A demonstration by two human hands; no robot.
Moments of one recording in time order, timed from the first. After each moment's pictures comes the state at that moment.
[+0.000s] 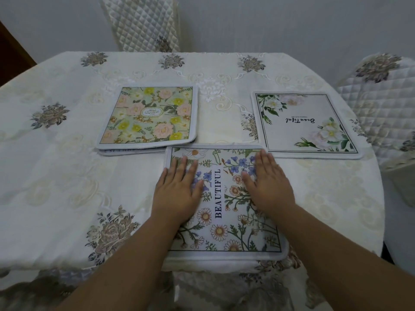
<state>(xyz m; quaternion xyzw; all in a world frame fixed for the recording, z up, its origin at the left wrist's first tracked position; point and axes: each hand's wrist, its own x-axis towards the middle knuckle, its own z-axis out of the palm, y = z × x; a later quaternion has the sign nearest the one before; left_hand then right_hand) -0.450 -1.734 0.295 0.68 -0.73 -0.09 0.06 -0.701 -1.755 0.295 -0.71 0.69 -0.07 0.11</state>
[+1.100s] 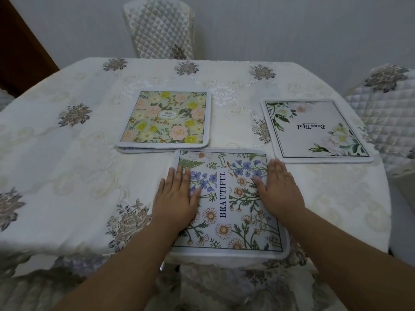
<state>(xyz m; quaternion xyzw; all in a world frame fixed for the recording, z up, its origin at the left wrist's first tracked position) -0.416 -1.700 0.297 0.70 -0.70 -0.13 0.04 -0.702 -1.744 0.296 -0.70 0.70 -0.04 0.14</state>
